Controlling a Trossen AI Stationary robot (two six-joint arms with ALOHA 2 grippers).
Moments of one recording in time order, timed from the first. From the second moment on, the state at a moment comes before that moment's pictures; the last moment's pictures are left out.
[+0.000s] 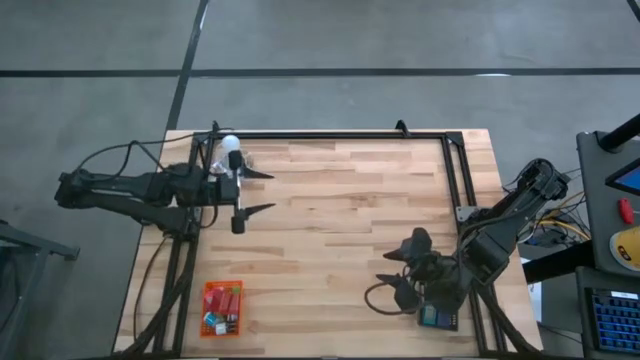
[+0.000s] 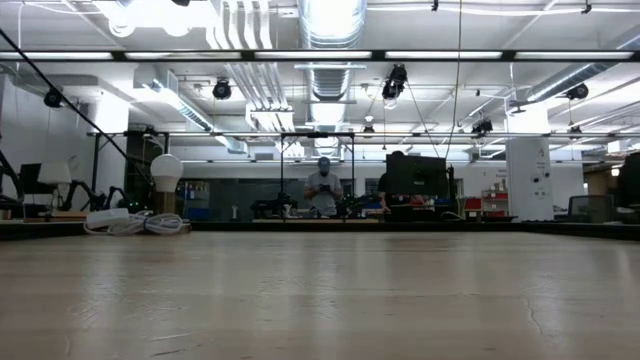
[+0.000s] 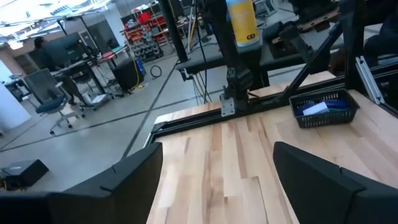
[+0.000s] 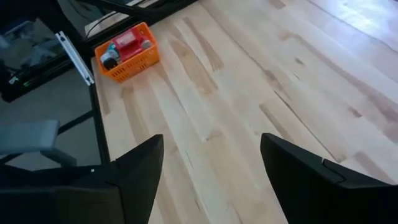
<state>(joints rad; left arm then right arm) -0.09 0.82 0.80 -0.13 -0.20 0.31 0.75 1.42 1.36 -0.85 0.68 1.10</state>
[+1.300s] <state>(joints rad) -0.09 0.34 0.18 0.29 -0.15 0.18 0.61 1.14 0.73 0.26 0.52 0.15</state>
